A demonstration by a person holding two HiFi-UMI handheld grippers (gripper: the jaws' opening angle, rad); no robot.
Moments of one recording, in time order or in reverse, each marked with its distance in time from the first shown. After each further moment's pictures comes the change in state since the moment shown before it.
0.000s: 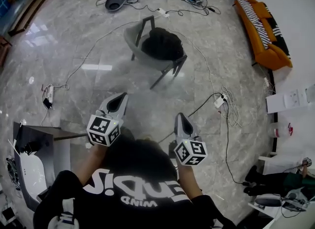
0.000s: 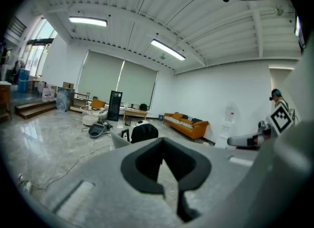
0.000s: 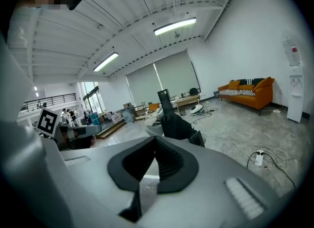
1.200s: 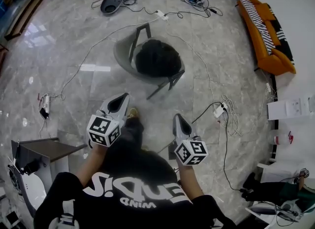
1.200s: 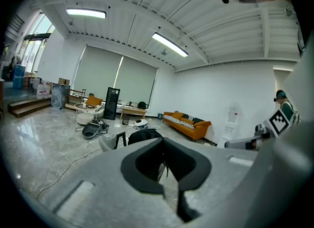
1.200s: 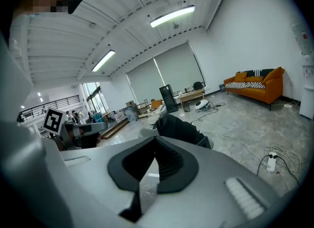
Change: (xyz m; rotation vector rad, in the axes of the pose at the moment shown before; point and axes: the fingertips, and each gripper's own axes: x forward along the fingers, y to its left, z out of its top) left arm 0.168 0.064 0.037 -0.018 0.021 -0.021; right arm 0.156 -0.070 0.054 0.032 0.054 0.067
